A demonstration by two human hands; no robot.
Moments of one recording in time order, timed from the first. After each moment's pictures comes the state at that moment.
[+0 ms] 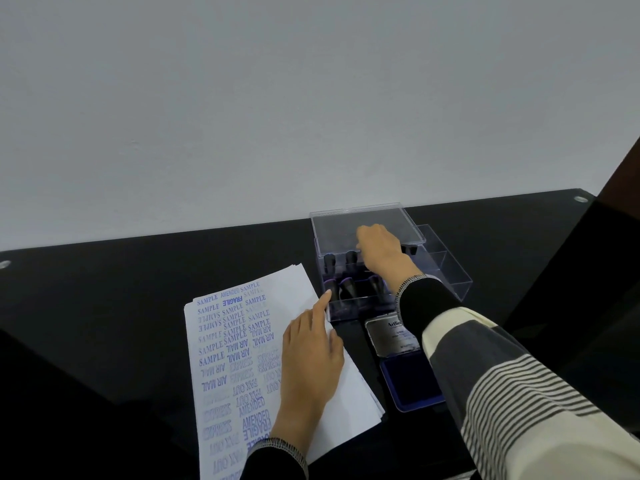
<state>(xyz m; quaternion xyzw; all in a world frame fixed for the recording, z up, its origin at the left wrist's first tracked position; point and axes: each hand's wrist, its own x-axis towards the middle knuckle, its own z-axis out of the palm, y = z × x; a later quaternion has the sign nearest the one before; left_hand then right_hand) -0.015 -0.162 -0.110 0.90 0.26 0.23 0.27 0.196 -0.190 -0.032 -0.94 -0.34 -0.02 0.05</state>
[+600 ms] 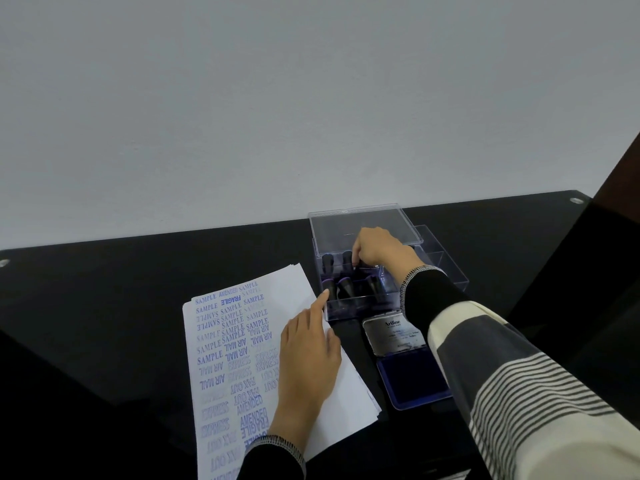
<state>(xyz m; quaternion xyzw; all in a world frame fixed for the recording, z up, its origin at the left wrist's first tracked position) -0.016 -0.162 -0.109 0.90 0.25 0.24 0.27 0.205 -0.192 -0.025 -0.93 -0.34 0.11 0.08</state>
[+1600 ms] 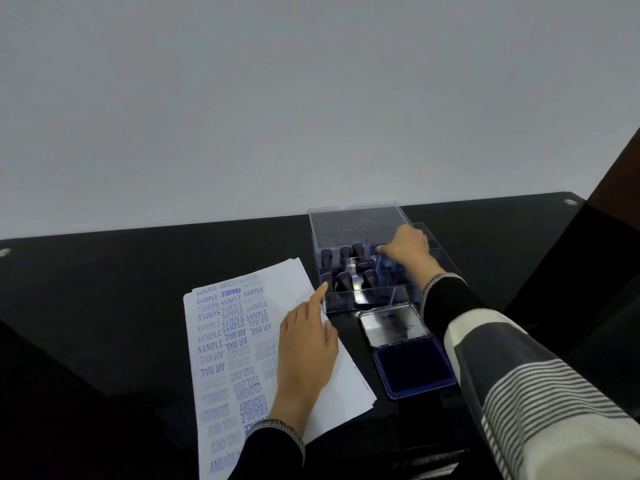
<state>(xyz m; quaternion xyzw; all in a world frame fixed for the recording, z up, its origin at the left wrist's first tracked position) -0.016 -0.163 -0.110 0.90 0.25 0.25 0.27 0.216 -0.235 -0.034 -0.96 -0.15 0.05 0.24</state>
